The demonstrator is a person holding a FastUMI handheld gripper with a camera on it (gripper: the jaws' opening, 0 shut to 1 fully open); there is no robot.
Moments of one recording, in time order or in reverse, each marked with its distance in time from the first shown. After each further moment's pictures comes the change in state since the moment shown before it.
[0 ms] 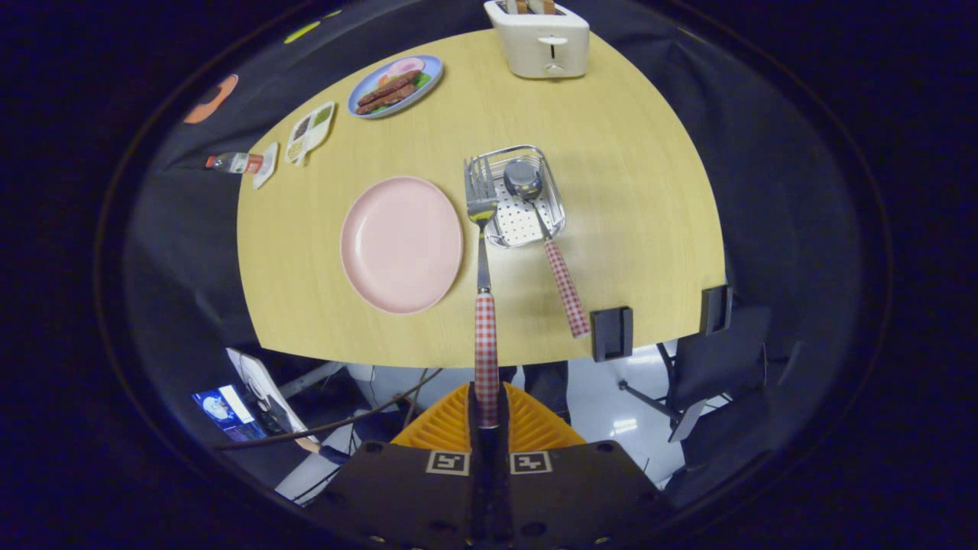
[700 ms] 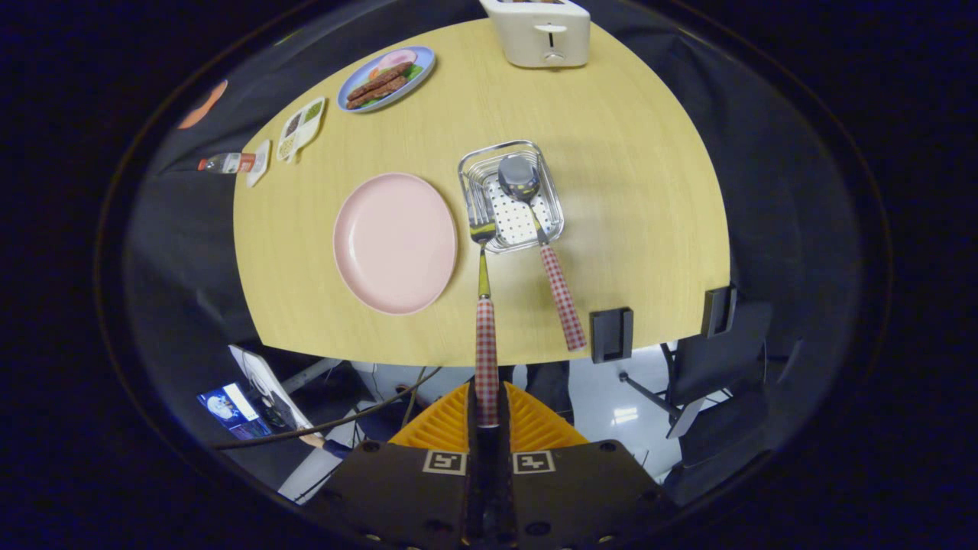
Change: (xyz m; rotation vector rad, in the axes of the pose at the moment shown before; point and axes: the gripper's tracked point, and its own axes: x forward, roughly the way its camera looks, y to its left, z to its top) arm 0.003 -0.004 0.016 0.006 0.042 0.001
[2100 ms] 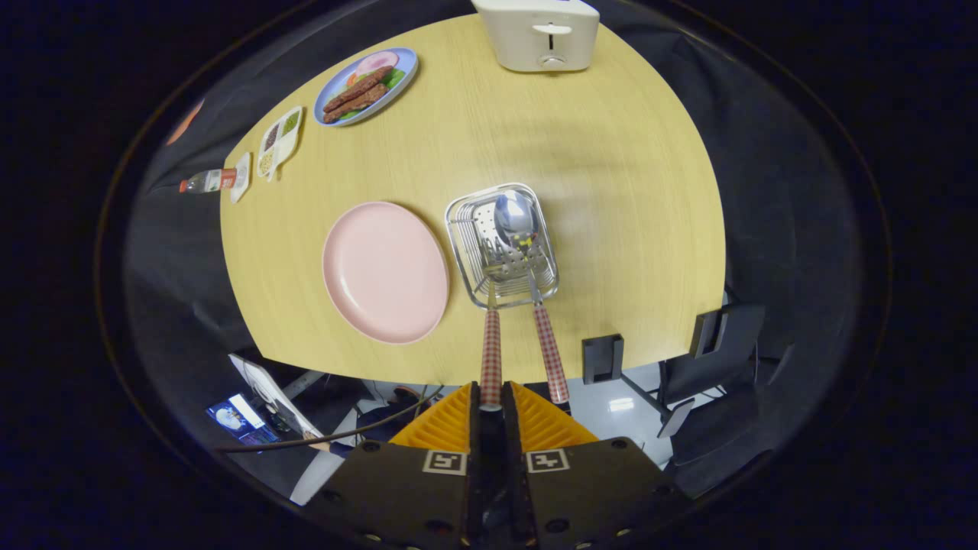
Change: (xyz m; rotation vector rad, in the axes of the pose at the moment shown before) arm -0.005 0.005 0.054 0.018 0.052 -0.005
